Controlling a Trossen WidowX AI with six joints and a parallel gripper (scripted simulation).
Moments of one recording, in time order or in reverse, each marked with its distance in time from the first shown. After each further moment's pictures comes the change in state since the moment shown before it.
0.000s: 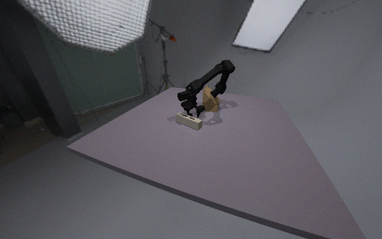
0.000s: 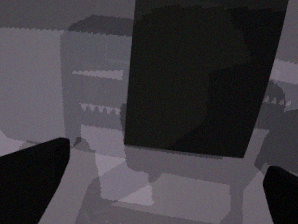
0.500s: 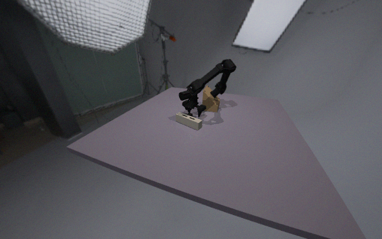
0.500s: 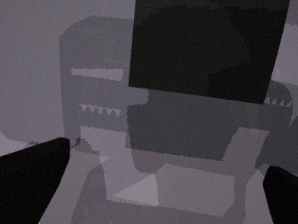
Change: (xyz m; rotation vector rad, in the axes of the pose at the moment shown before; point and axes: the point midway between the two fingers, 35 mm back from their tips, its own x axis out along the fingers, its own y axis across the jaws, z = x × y) arm 0.002 0.000 -0.015 0.000 -0.001 0.000
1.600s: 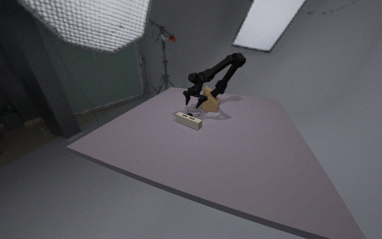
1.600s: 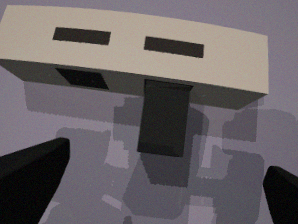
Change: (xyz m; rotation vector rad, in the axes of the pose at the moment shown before) arm -0.082 0.000 0.012 -0.008 -0.614 -0.008
